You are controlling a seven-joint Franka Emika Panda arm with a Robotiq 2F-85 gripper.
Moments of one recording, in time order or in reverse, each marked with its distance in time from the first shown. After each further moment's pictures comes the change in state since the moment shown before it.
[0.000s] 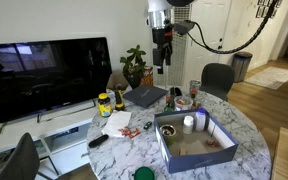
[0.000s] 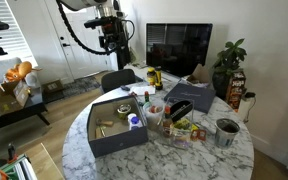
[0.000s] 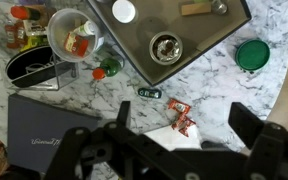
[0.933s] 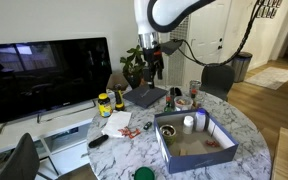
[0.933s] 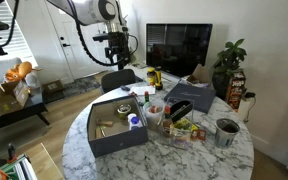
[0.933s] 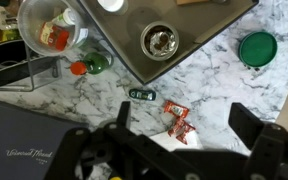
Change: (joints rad) arm 0.045 0.186 -0.029 0.096 -0.008 0.043 0.024
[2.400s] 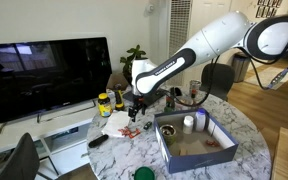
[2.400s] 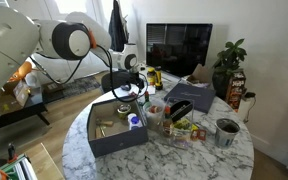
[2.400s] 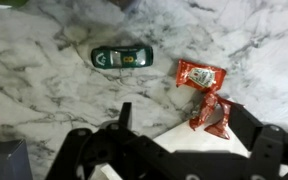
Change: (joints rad) arm 0.012 0.584 -0.083 0.306 0.134 0.459 0.003
